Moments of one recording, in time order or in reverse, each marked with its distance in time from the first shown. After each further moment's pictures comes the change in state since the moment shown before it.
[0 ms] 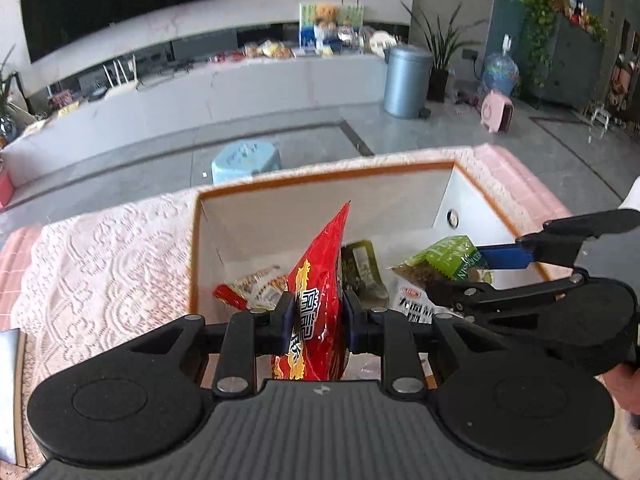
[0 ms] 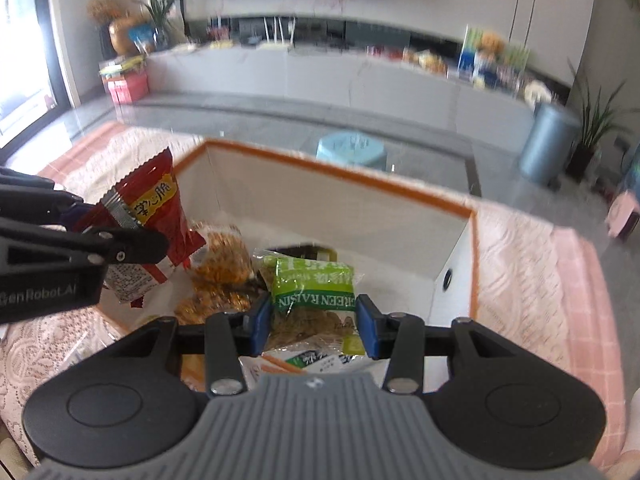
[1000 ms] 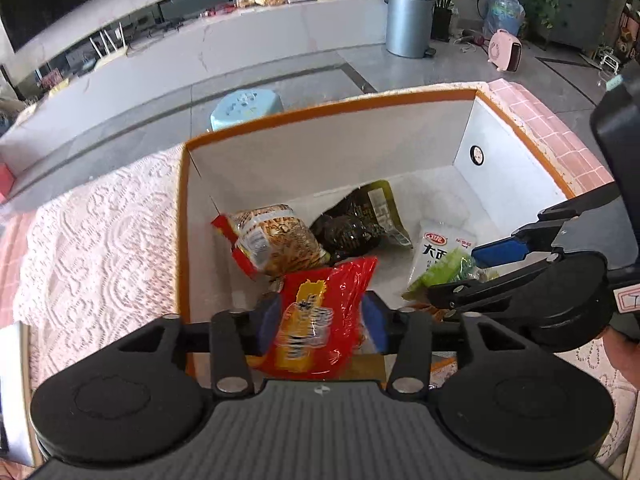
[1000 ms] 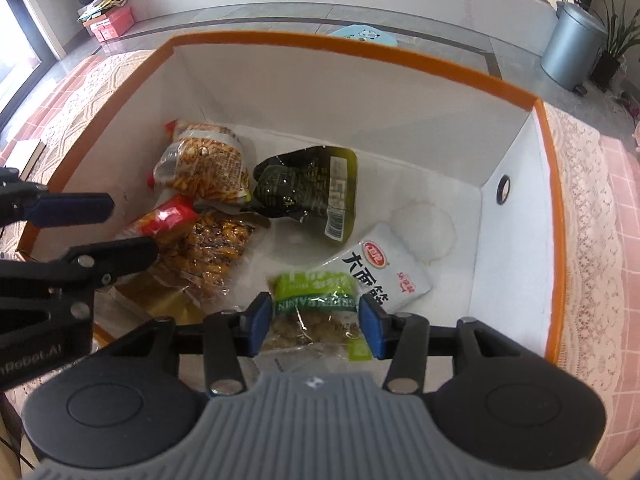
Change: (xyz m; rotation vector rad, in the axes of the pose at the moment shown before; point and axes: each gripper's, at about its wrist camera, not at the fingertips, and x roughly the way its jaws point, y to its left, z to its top) left arm 0.024 -0.006 0.006 0.066 0.158 0.053; right arm 0.070 -0.002 0.002 0.072 0.301 0.052
